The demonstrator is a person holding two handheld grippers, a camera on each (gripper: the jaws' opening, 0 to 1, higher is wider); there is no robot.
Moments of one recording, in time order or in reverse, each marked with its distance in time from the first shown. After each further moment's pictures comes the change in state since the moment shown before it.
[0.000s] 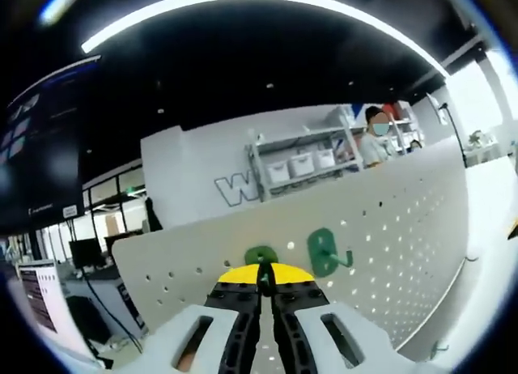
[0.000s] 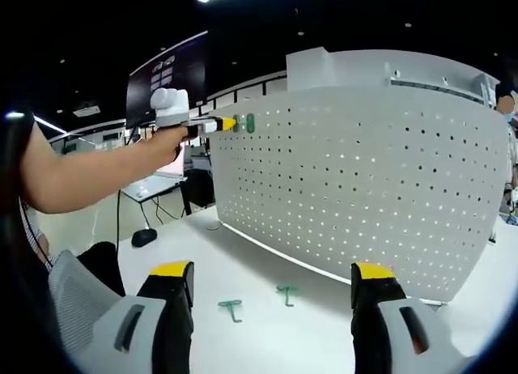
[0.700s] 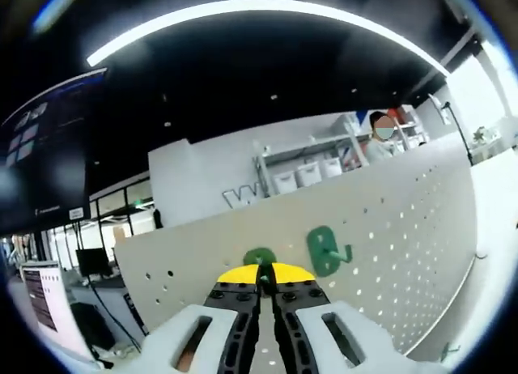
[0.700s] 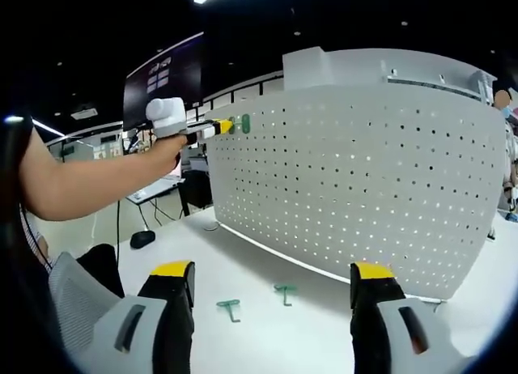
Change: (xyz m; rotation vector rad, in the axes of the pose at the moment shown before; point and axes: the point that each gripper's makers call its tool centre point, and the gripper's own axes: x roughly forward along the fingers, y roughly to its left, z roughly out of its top) left arm 0.000 -0.001 -0.001 0.004 -0.036 0.030; right arm -0.001 -0.004 -0.001 0.012 -0.001 -0.010
